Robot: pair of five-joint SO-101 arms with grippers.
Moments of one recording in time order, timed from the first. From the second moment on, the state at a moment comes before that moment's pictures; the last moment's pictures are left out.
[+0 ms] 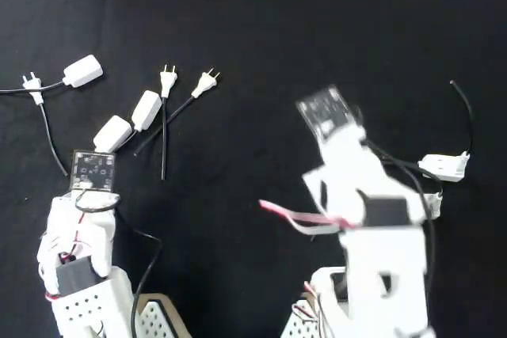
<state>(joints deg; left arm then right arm) -25.5 -104.0 96.3 58.3 -28.4 -4.6 -51.2 49.6 71.3 21.1</state>
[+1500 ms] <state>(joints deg) -6.5 16.2 5.8 48.0 -17.4 -9.1 -16.9 45.0 54.8 9.2</state>
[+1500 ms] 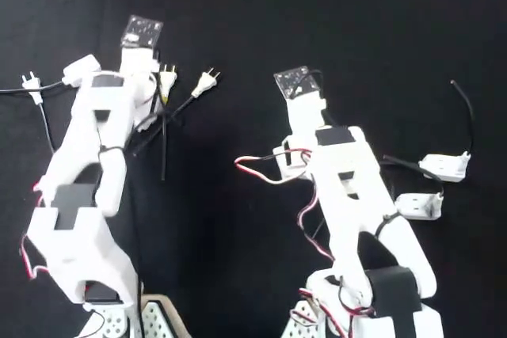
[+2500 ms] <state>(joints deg) -5.4 21.1 -11.5 79.2 -30.7 -9.1 -16.7 46.5 52.1 9.2</state>
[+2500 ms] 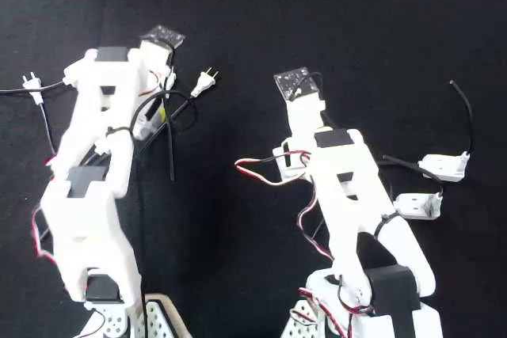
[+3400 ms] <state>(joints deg) 12.7 -55.4 82.2 47.2 -46.7 -9.0 -16.7 46.5 52.0 9.2</state>
